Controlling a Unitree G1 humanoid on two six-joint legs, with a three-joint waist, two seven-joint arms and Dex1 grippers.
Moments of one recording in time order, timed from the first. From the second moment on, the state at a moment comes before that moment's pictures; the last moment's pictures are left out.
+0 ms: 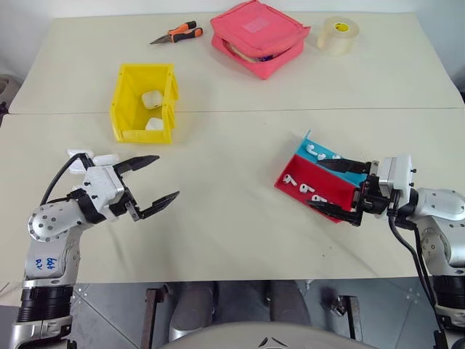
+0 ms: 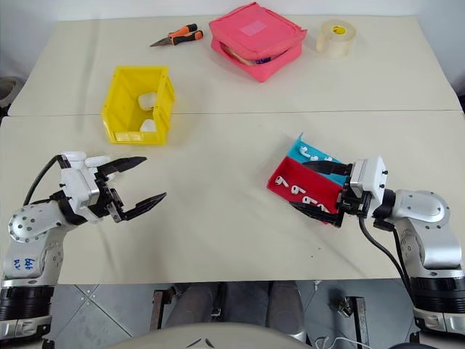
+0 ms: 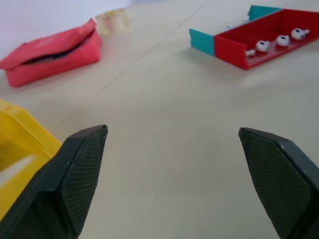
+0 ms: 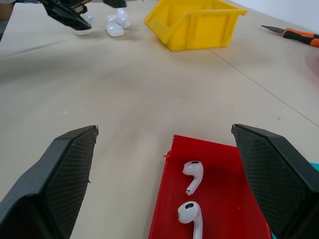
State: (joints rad) left arm -0.09 0.64 0.21 -0.07 -0.41 -0.13 -0.93; right arm -0.14 -0.73 -0.15 -0.10 0.56 0.07 1.21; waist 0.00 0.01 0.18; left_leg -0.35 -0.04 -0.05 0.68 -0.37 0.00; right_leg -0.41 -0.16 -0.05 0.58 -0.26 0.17
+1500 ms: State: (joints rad) left arm 0.12 0.73 0.77 -0.56 -0.87 1.22 0.12; right arm -0.35 -0.54 0.03 -0.04 0.53 0.00 1.27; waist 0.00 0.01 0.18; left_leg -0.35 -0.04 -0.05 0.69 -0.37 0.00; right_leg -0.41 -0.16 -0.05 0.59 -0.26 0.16
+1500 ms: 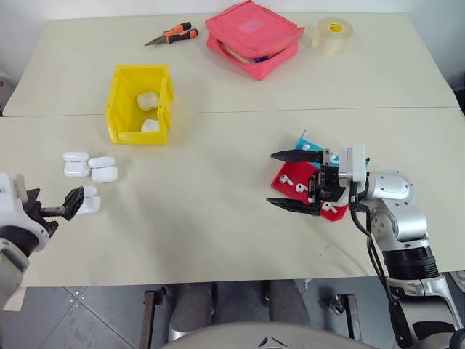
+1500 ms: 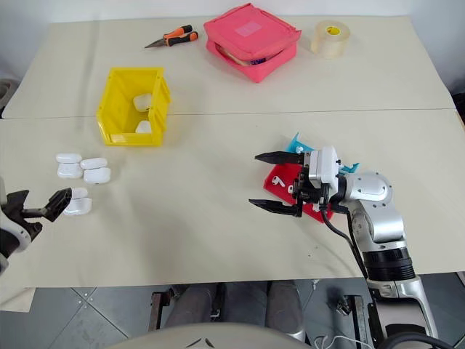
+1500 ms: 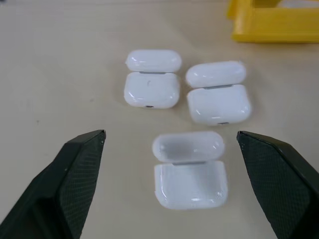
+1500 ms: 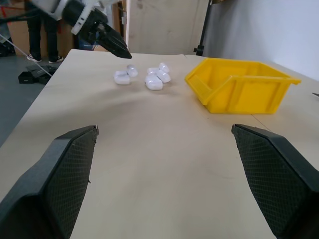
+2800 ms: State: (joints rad) left arm -0.11 0.62 0.66 -0.52 -0.68 1.58 0.10; right arm -0.29 -0.54 0.03 -0.15 0.53 0.04 1.17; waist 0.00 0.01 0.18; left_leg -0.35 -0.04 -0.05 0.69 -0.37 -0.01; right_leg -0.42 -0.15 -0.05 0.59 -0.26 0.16
